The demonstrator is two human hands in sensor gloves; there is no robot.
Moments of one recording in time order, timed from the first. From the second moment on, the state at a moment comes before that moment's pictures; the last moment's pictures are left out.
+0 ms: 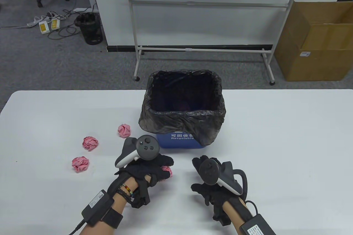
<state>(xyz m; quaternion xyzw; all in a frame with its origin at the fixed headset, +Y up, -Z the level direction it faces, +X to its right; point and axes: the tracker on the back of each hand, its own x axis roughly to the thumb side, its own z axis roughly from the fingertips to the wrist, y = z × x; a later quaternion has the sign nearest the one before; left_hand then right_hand) -0.133 -0.664 -0.380 -0.21 -0.22 0.24 0.92 0.100 -0.710 -0.333 0.08 0.08 0.99 0.10</state>
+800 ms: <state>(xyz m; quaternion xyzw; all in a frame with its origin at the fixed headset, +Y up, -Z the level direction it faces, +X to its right) -0.086 -0.536 -0.436 0.14 -0.18 0.39 0.89 0.096 -0.710 -0.332 0.09 0.08 0.99 0.10</state>
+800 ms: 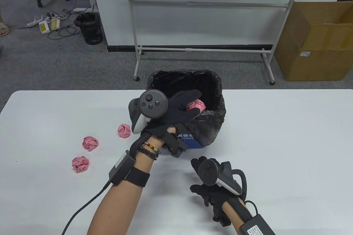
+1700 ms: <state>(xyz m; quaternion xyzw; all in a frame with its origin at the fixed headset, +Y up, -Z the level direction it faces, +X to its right) -0.210 -0.558 -0.412 0.15 -0.06 0.27 0.95 0.090 -0.711 -0.329 0.11 0.07 0.99 0.09</state>
